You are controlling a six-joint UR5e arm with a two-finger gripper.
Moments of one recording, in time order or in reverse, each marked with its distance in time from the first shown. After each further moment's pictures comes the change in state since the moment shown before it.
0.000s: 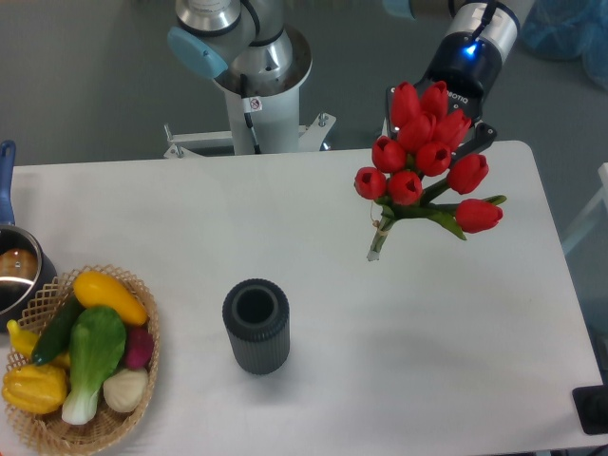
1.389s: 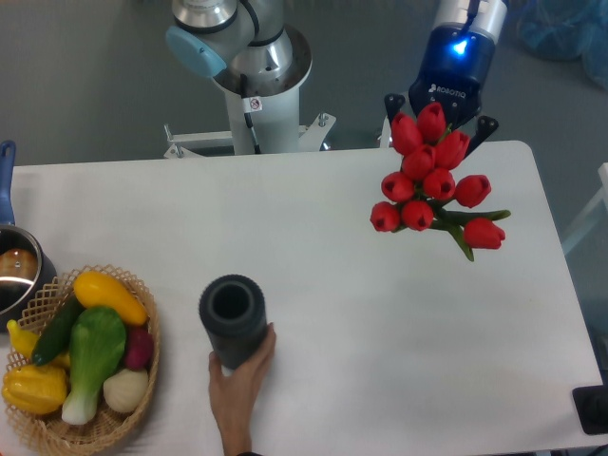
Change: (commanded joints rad) arm -0.052 0.114 0.018 -0.063 0.659 -0.117
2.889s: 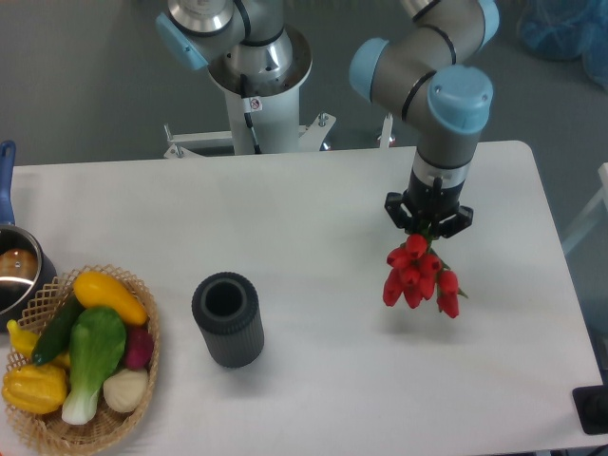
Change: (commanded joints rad) arm -0.196 -0.363 0.021 -0.060 0.588 0.008
